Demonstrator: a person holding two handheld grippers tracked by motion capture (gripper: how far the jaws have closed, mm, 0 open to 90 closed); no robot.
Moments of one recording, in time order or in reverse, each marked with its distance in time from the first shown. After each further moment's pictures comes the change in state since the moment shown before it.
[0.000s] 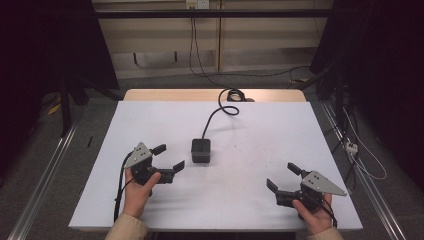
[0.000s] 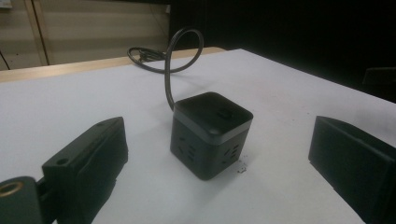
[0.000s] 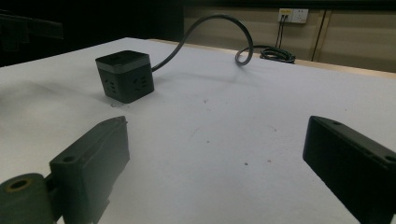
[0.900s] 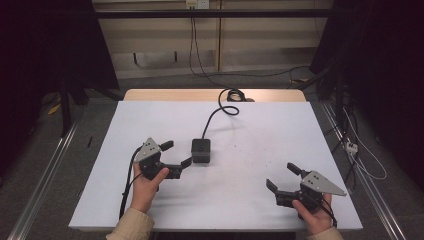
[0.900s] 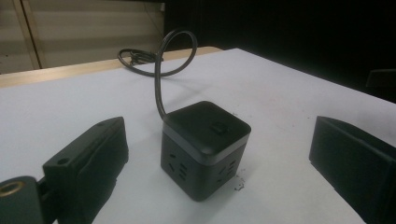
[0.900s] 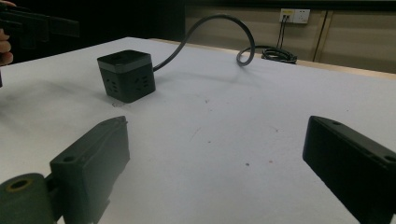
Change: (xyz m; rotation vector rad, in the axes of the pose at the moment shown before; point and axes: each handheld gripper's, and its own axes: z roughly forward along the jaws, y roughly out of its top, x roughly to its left) left arm -0.003 0.006 0.022 0.015 -0.016 0.013; right arm 0.000 0.000 0.000 0.000 0.005 -0.004
